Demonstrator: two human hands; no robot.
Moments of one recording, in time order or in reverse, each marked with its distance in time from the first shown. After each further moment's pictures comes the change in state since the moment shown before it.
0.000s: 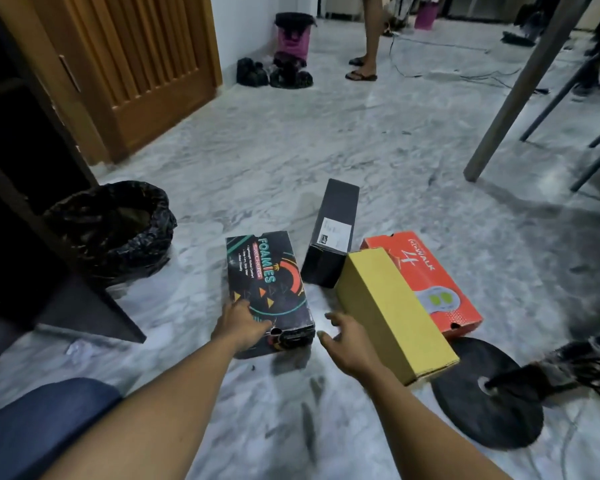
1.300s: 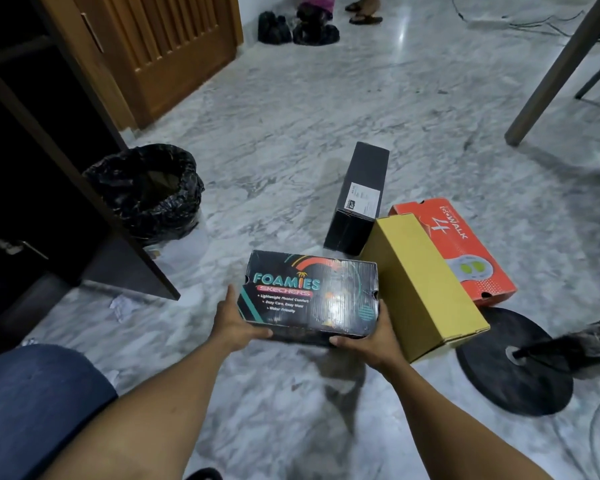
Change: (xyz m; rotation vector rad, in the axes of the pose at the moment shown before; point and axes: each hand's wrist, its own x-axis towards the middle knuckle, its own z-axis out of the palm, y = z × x) left_hand -0.004 -0.117 0.025 -0.346 0.011 -0.121; right_hand -0.024 0.063 0.048 0.558 0.065 0.005
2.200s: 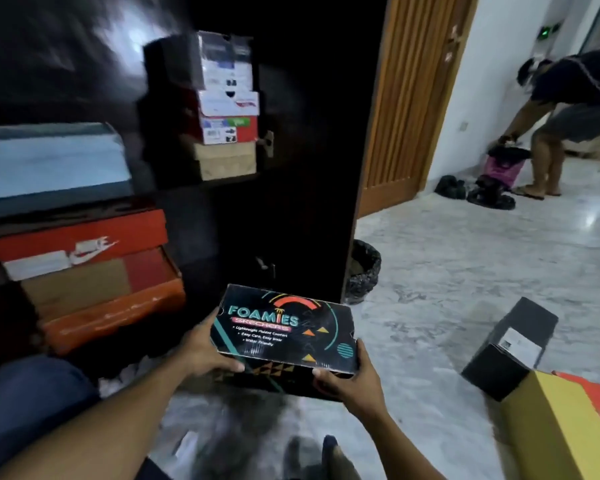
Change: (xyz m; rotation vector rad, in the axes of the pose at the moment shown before) left_hand -0.277 -0.126 -0.277 -0.346 0.421 0.278; right_hand -0.135 -0.171 0.214 0.011 -0.524 -0.381
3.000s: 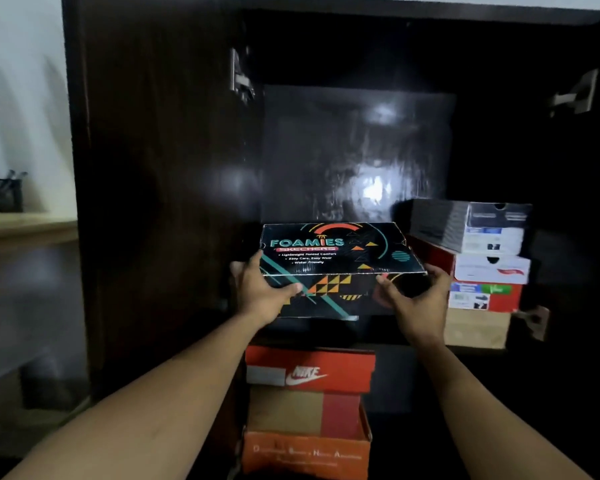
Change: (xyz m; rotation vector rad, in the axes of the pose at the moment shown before) left_hand -0.017 0.207 -0.320 0.345 1.325 0.120; right_hand 0.240 -0.368 0.310 0.268 -0.060 -0.623
